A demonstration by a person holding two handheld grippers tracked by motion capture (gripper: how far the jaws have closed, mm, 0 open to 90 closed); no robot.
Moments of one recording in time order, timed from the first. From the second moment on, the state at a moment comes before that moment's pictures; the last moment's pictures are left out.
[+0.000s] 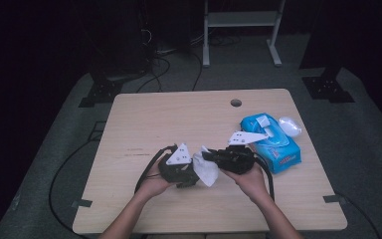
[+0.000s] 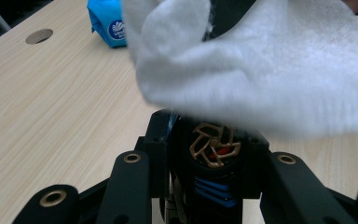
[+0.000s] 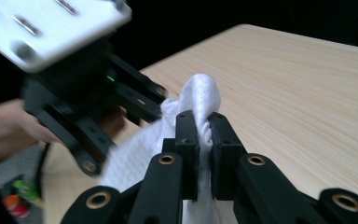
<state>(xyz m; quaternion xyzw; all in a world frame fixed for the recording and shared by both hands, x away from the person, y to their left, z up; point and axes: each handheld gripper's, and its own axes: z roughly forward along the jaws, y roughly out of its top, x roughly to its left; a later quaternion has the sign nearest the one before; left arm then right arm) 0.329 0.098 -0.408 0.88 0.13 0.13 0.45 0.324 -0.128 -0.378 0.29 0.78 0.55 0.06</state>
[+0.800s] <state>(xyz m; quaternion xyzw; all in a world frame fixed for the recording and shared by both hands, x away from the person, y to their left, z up) 0.328 0.100 -0.405 0.87 0.13 0.13 0.46 0.332 -0.151 -0.401 0.33 0.76 0.56 0.05</state>
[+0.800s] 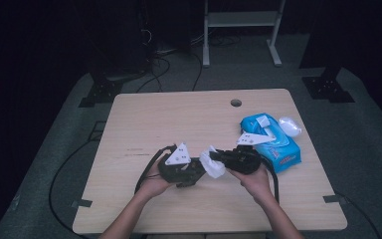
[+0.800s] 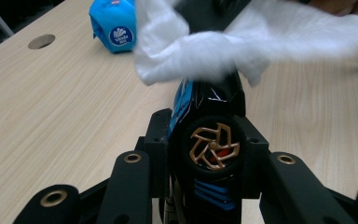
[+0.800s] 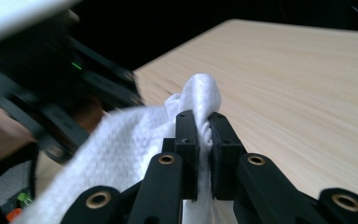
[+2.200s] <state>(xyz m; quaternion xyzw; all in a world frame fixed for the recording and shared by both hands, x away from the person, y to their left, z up) 0.330 0.099 -0.398 0.84 0.13 0.12 0.51 0.330 -0.165 -0.418 0.37 0.72 0.58 0.01</state>
